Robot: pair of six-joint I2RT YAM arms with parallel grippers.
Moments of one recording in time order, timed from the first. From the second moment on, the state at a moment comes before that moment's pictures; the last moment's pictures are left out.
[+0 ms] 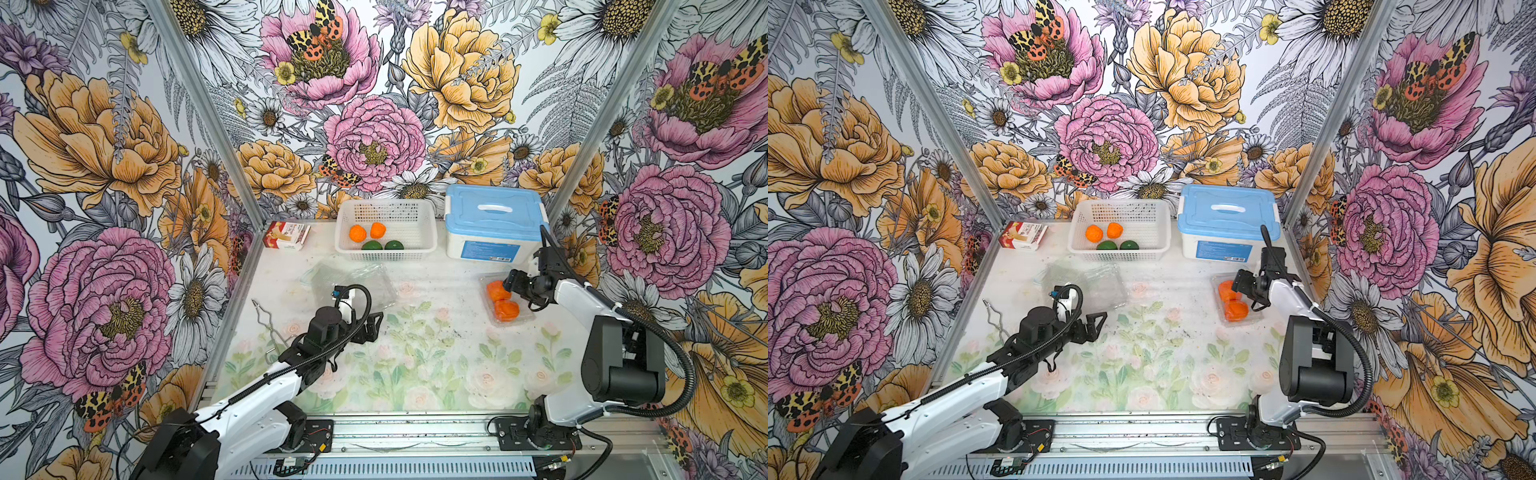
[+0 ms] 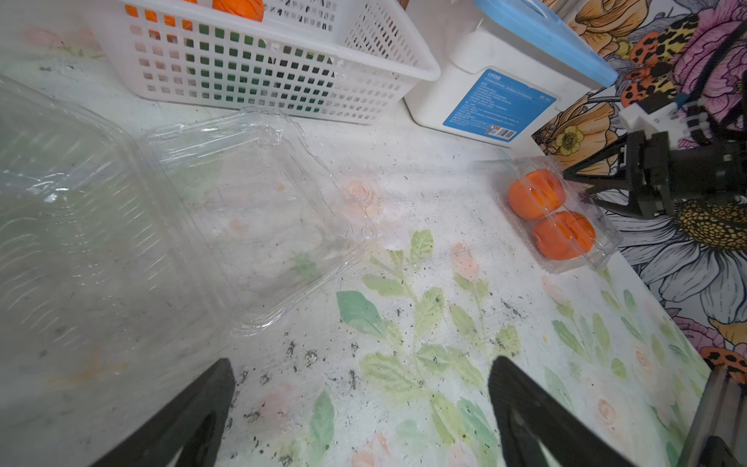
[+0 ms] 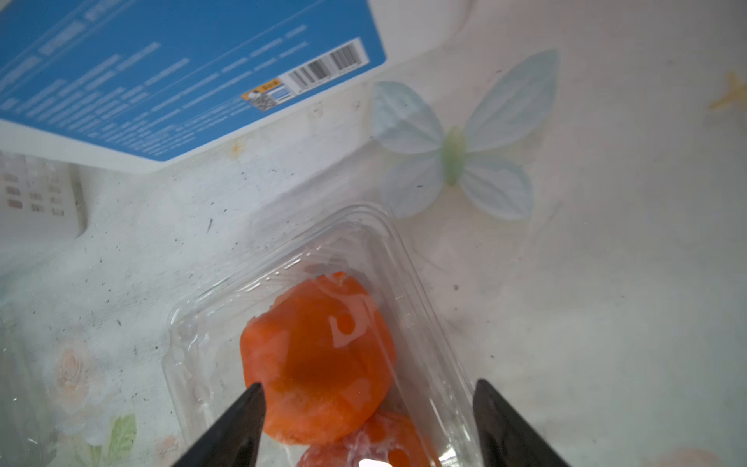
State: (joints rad) left arm -0.57 0.98 0.35 0.14 0.04 -0.46; right arm -0.12 1.56 0.99 -0.47 -0.20 0.31
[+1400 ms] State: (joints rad) left arm -0.71 1.74 0.90 0.18 0.25 -0.55; right arm 0.16 1.49 0.90 -0.41 -0.23 0.36
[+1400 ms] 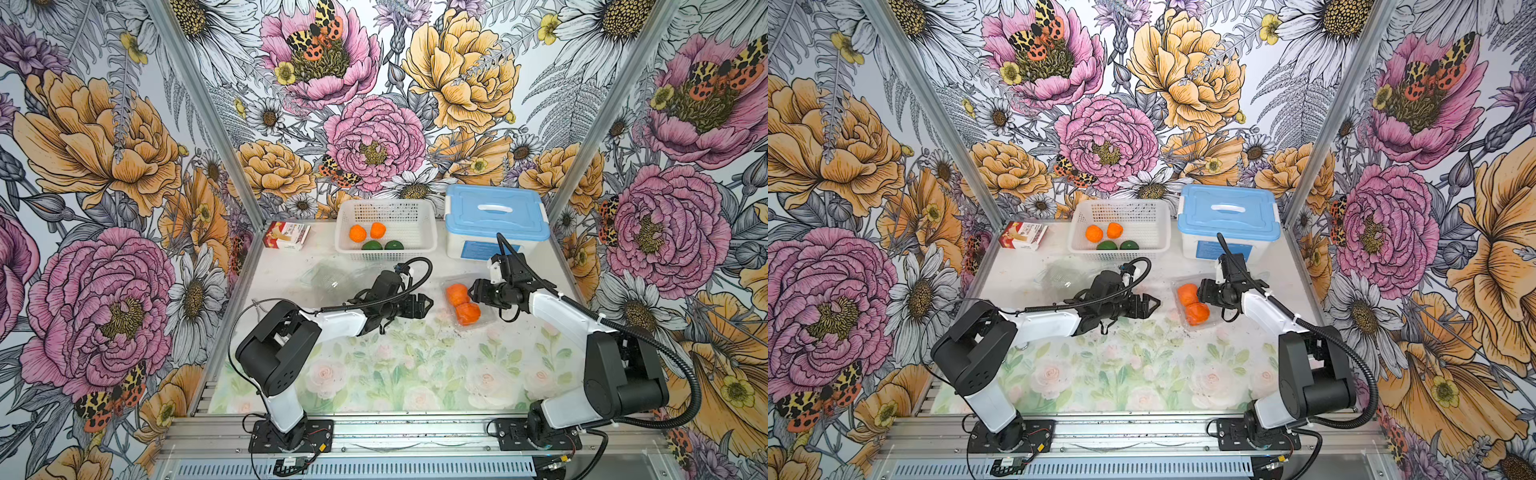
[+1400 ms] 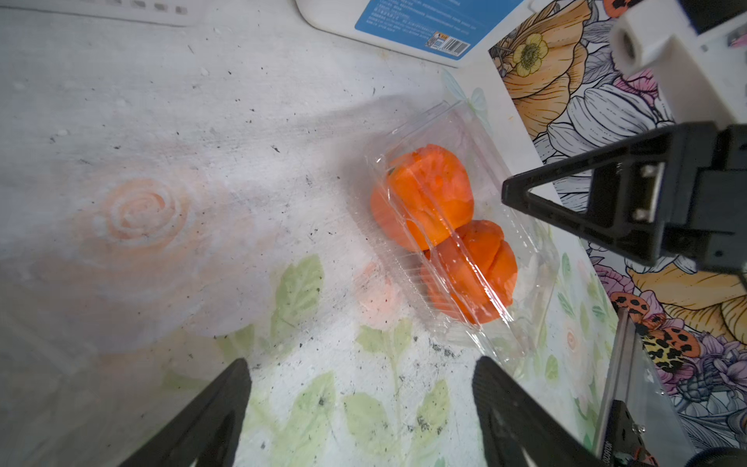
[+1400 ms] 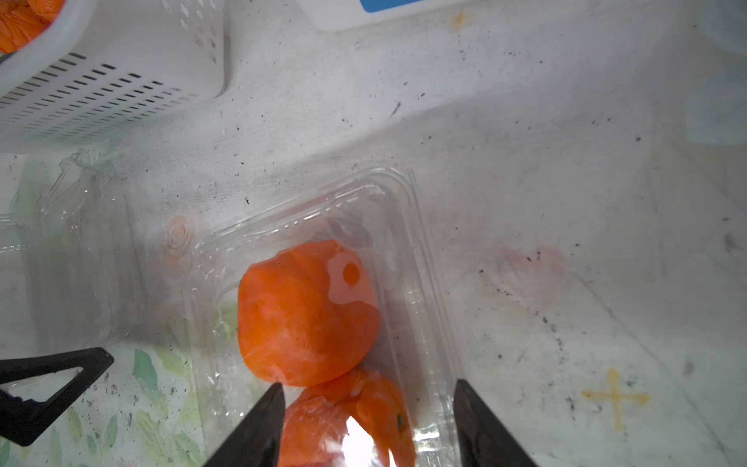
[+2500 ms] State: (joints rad) left arm -0.71 1.86 0.93 0.25 0.35 -0.55; right arm 0.25 1.31 0.76 -0.36 -0.29 0.43
